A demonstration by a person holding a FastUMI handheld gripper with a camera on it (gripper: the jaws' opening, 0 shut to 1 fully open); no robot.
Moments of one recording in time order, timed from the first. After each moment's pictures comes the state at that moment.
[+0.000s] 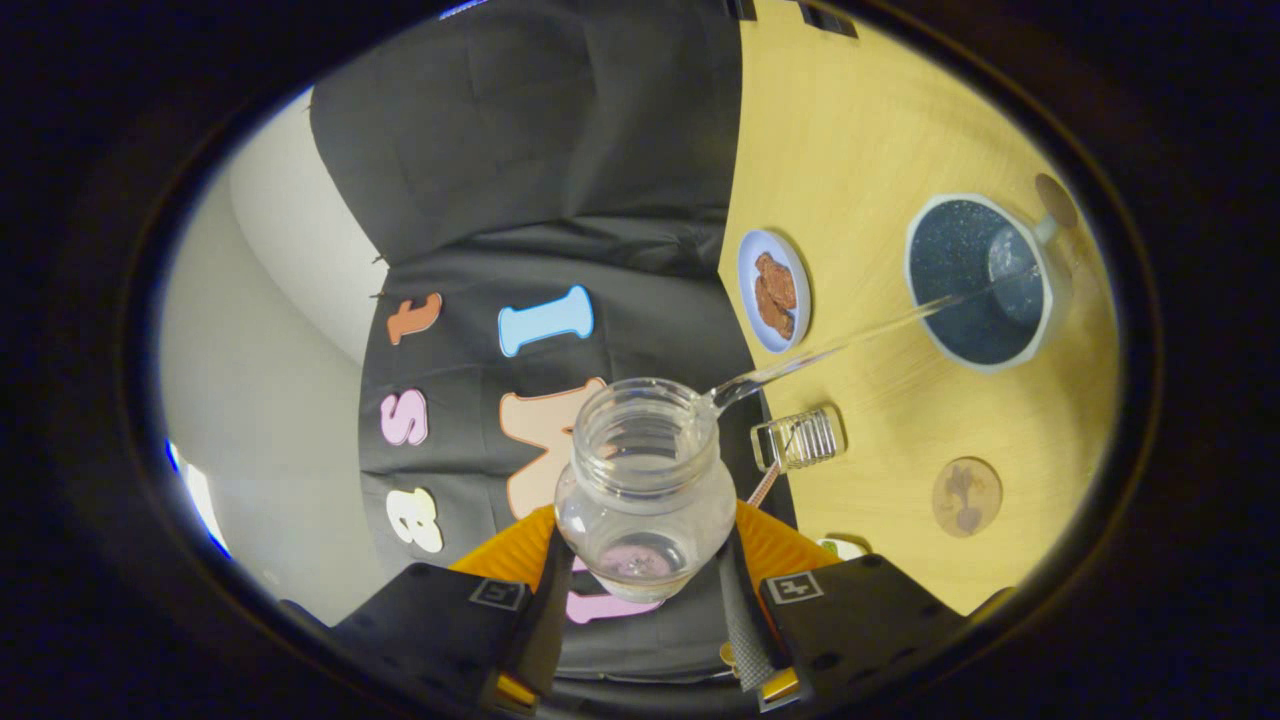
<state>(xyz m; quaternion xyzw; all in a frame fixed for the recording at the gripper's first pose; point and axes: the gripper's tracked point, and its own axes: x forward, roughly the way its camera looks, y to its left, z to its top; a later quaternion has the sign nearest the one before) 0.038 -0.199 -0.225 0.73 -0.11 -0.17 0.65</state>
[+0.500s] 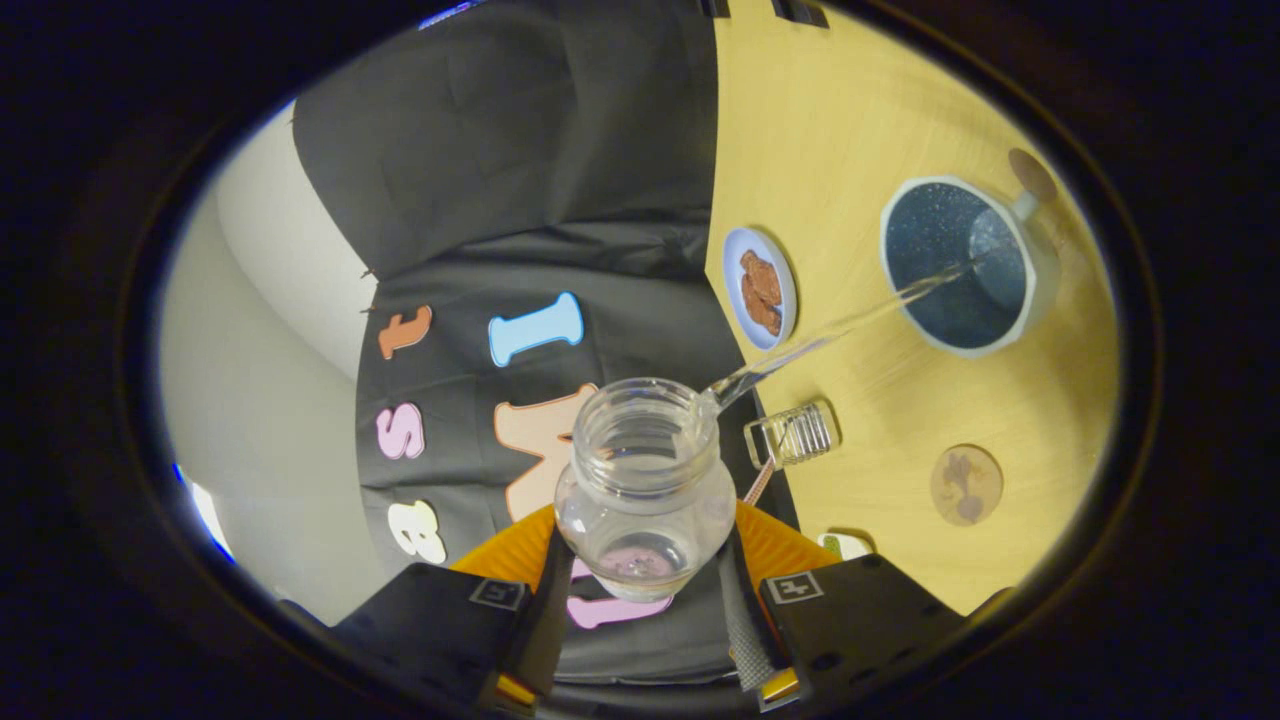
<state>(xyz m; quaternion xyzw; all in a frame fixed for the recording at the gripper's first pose) 0.036 -0.198 -0.234 0.75 -0.12 -0.18 0.63</state>
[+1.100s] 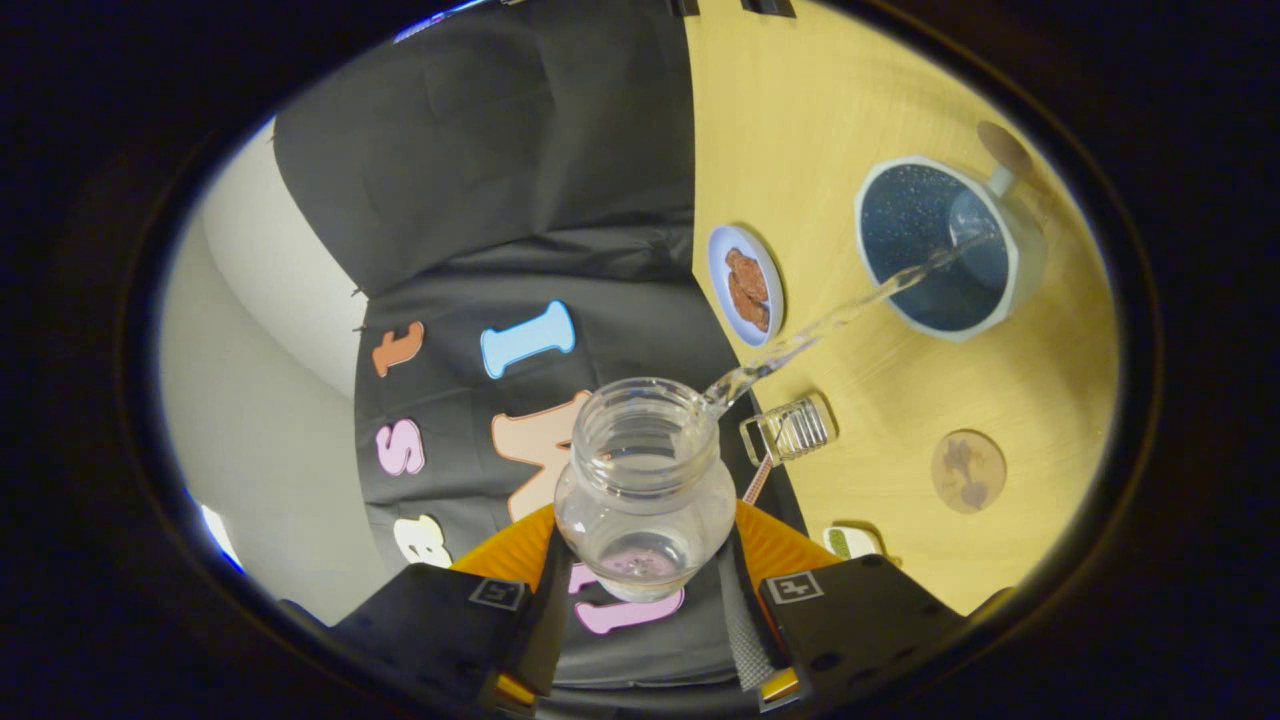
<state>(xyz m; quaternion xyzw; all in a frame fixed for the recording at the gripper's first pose) 0.037 -0.198 -0.241 0.77 -0.12 -0.18 0.61</state>
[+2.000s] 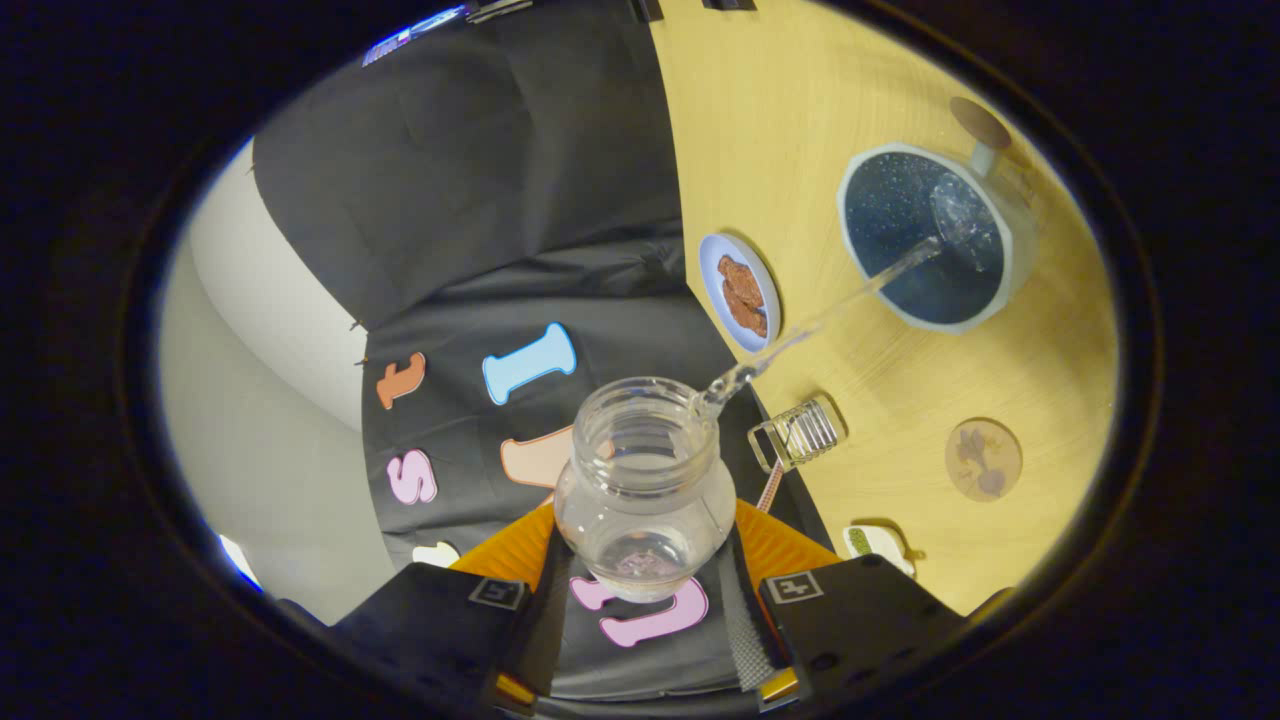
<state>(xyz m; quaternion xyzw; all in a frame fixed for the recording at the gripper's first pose) 0.039 -0.211 -0.244 0.79 -0.15 -0.18 0.57</state>
